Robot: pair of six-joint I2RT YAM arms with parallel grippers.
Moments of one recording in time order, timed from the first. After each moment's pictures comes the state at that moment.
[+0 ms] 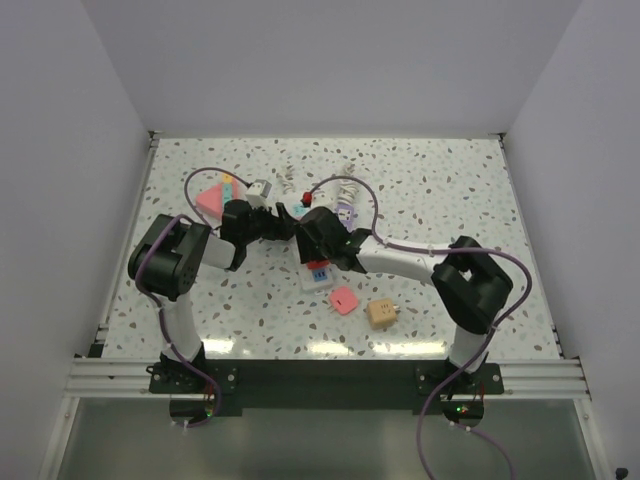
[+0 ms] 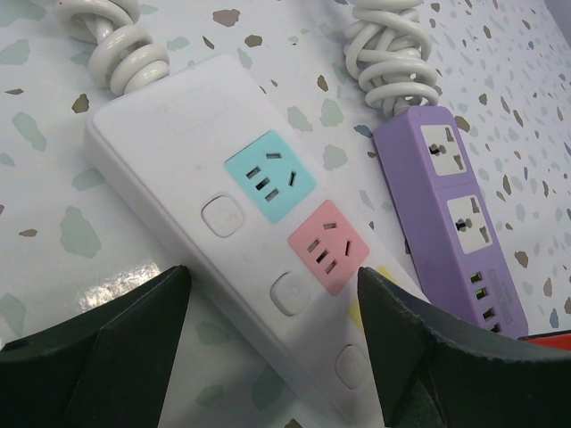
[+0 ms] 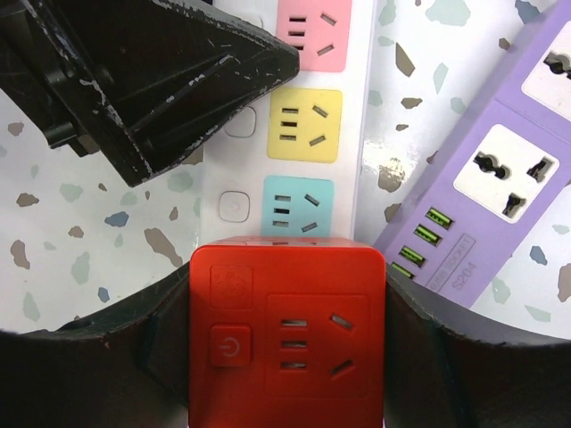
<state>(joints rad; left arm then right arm) -0.27 1.93 0.71 0.85 0.40 -0.38 0.89 1.83 1.19 -0.19 0.30 0.45</state>
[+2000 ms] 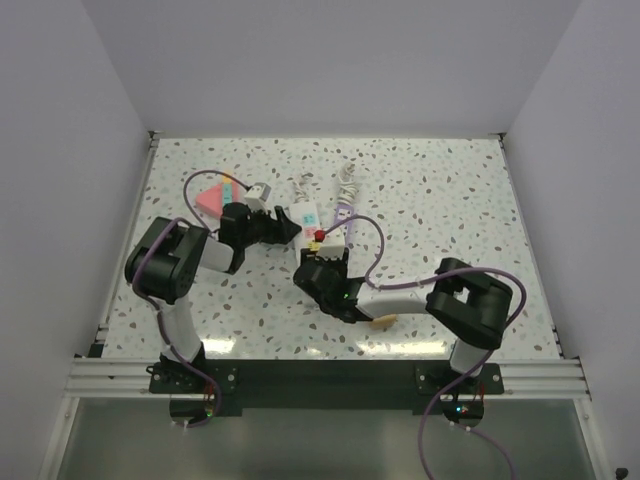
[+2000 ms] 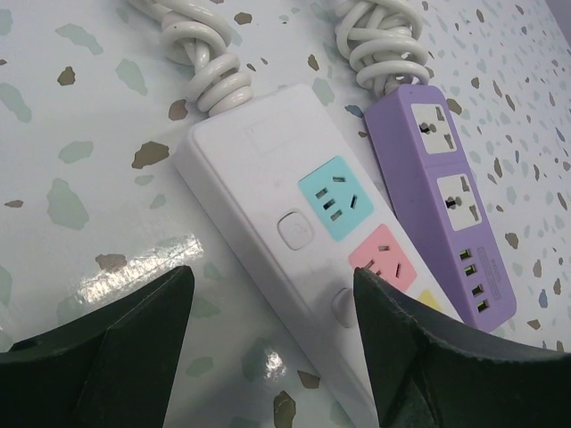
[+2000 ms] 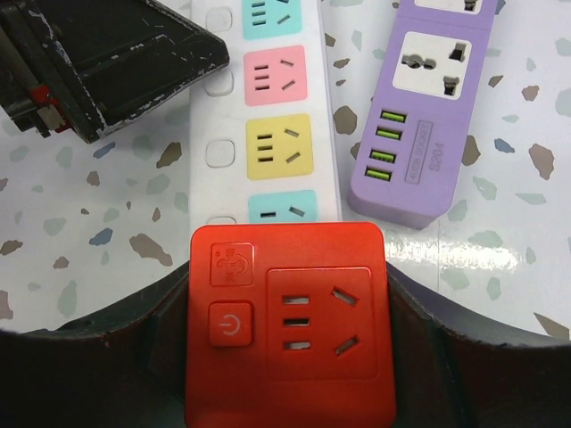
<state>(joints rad) -0.27 1.90 0.68 0.84 0.41 -0.38 1.13 1.78 0.87 0.15 0.82 0.72</state>
